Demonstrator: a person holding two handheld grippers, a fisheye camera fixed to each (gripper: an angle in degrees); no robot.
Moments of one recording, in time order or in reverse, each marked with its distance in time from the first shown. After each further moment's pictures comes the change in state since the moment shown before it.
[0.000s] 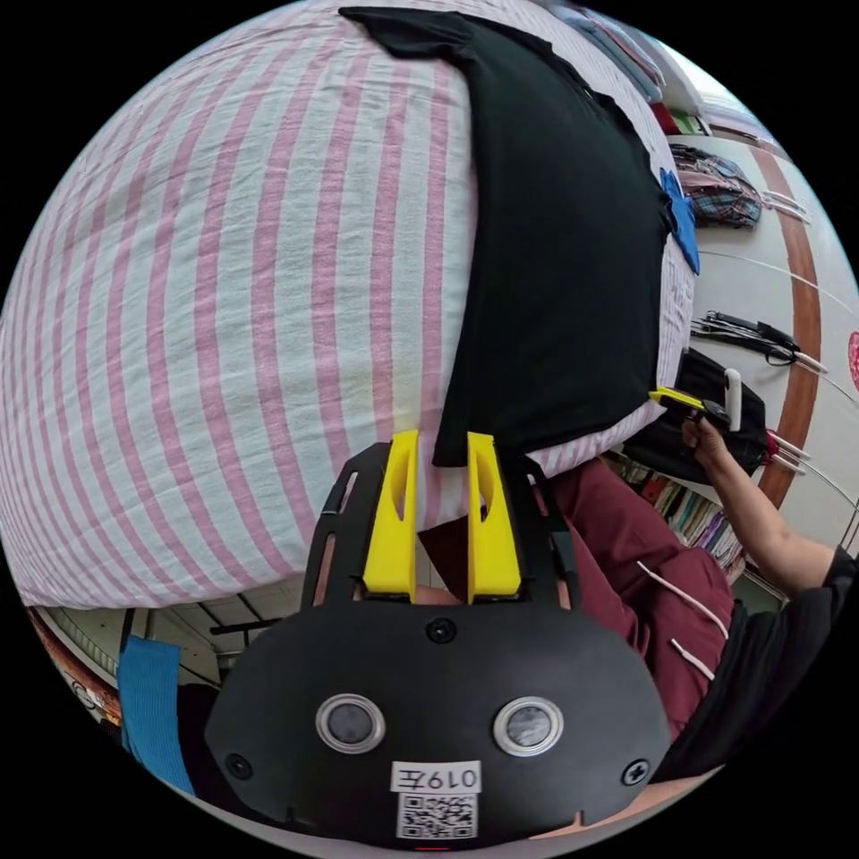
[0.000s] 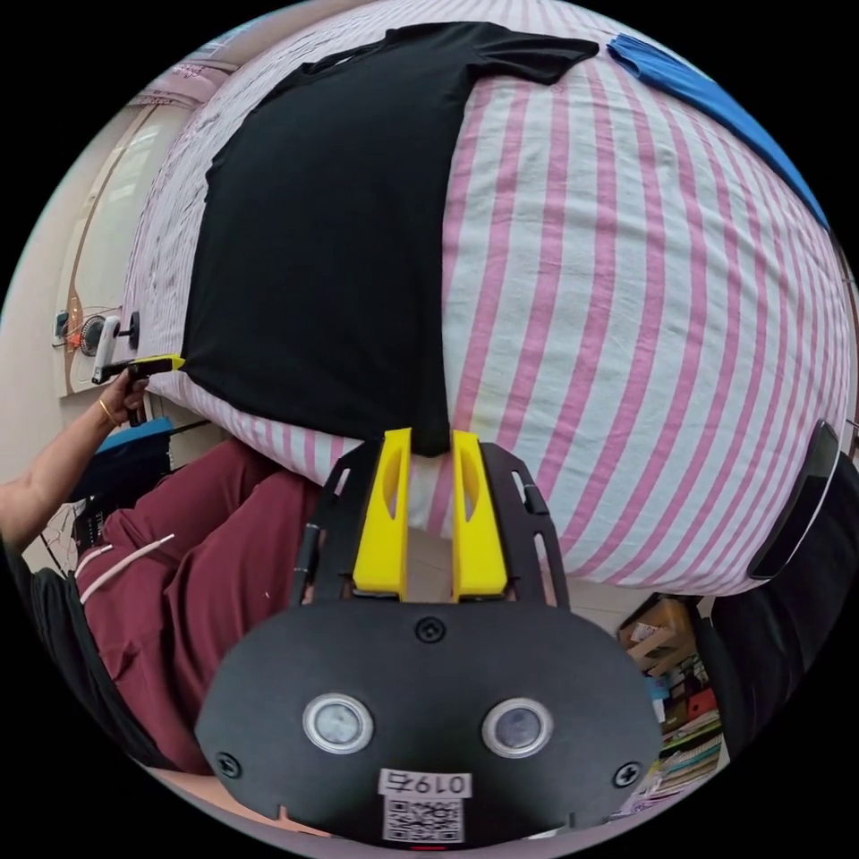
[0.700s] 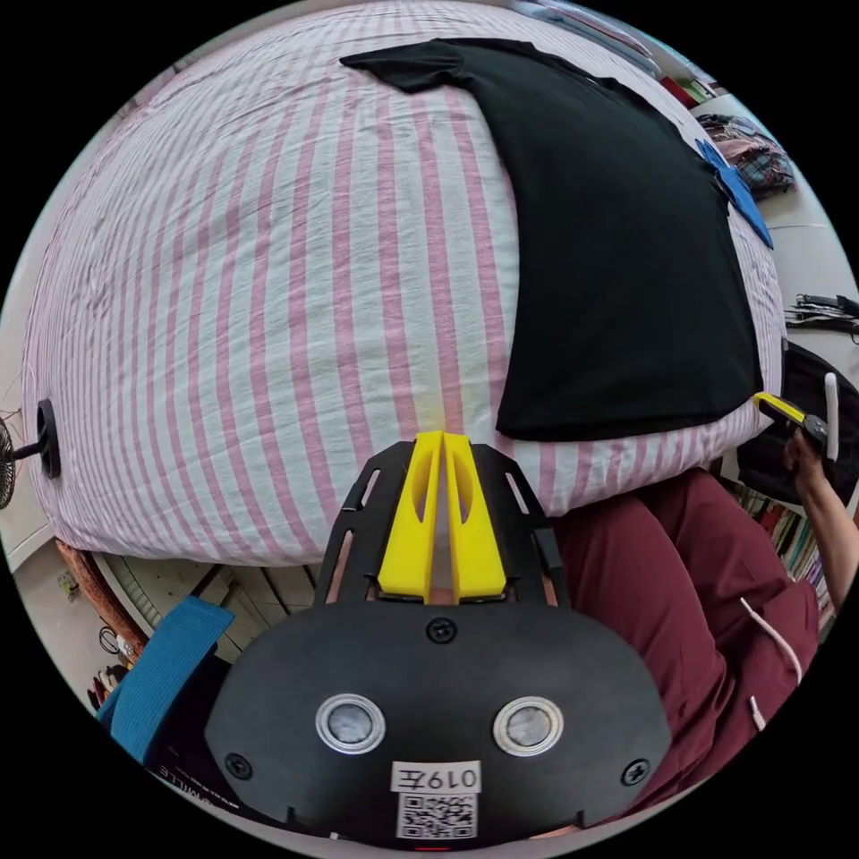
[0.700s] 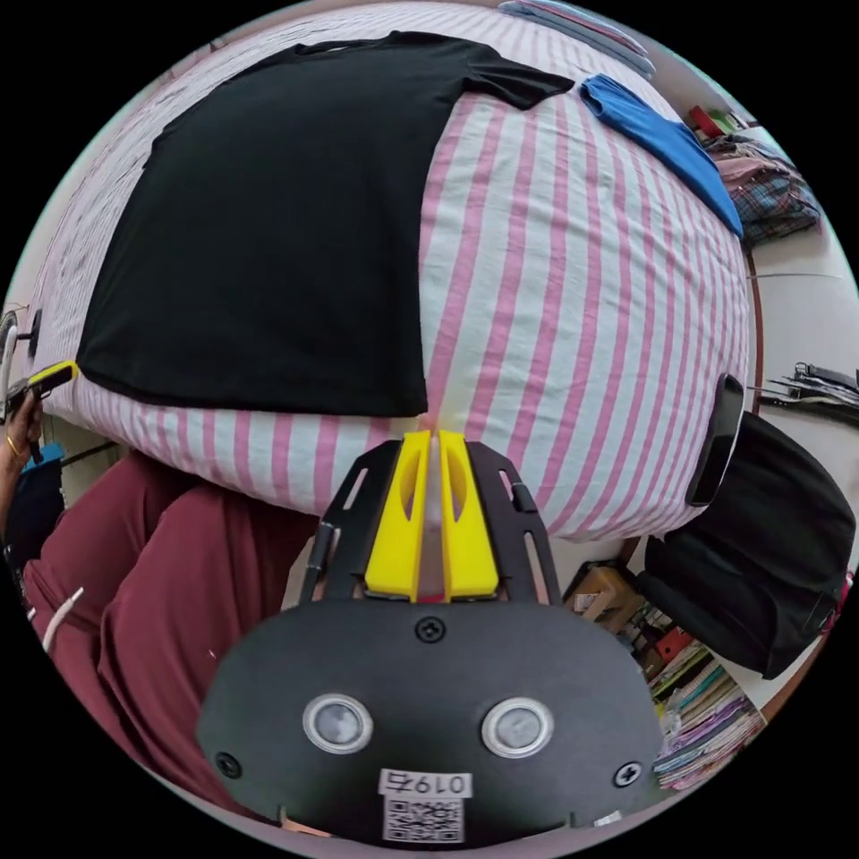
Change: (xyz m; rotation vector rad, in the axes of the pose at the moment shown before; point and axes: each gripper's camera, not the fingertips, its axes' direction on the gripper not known) left arm 0.053 0.034 0.054 0.133 -0.415 -0.012; right arm -0.105 0.110 0.015 0.082 0.413 0.105
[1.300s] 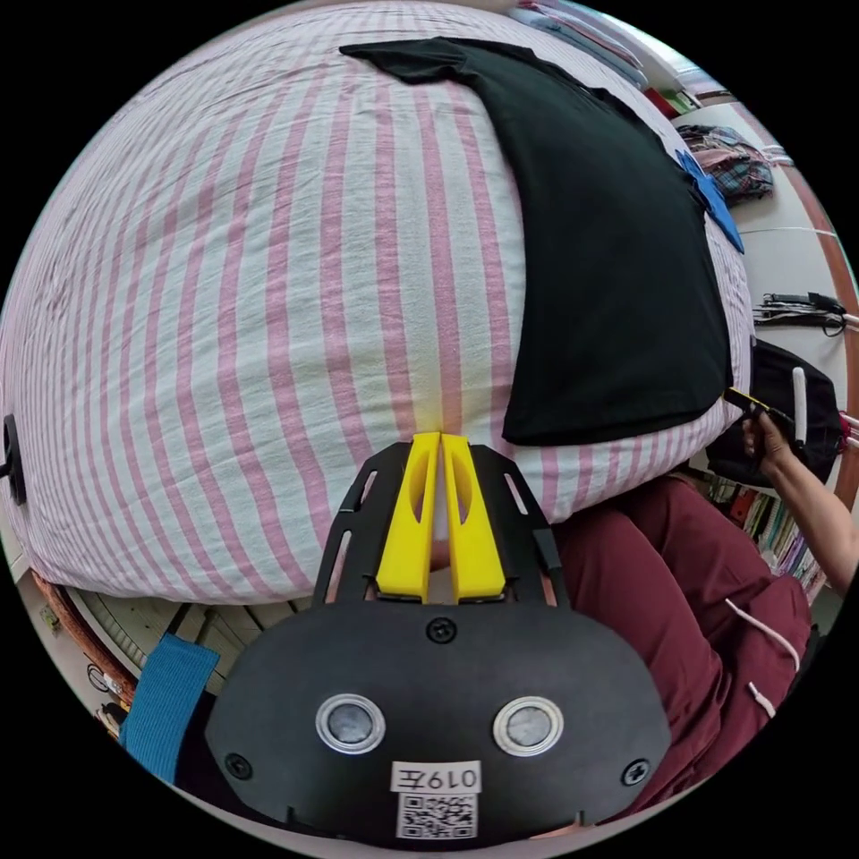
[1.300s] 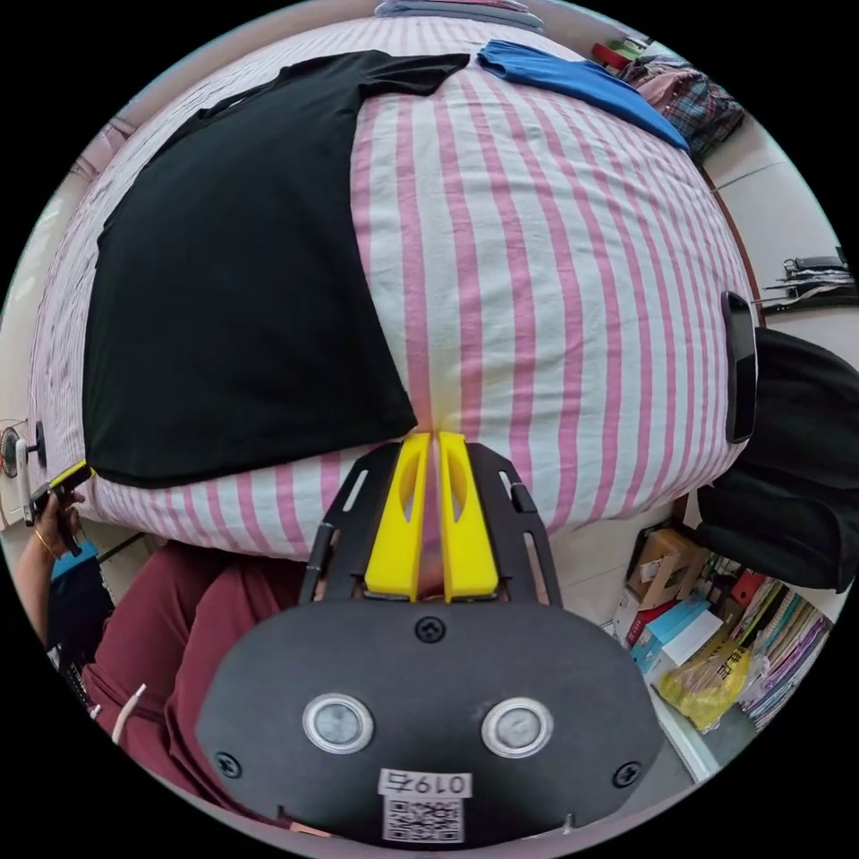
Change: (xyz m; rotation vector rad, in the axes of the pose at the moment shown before) left arm 0.012 -0.010 0.064 0.031 0.130 0.038; right arm 0.009 0.080 -0.016 0.042 -0.093 0.256
